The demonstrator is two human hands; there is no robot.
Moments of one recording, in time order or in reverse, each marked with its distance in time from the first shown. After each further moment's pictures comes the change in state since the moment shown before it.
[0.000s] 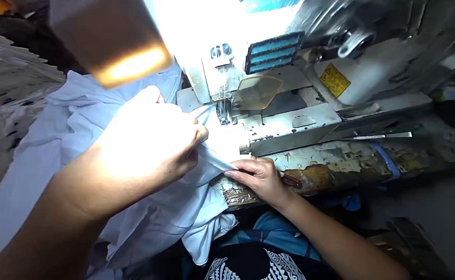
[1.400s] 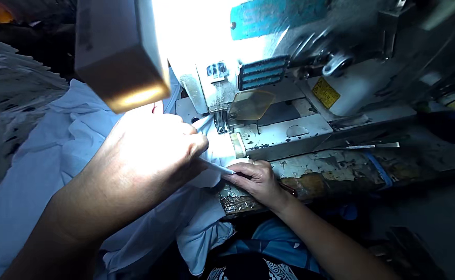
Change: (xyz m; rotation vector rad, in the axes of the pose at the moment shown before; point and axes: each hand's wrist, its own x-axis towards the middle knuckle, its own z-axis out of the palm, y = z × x) left_hand -0.009 0.007 -0.003 -0.085 0.203 -0.001; right_hand 0.011 0.008 -0.005 -0.082 0.019 -0.143
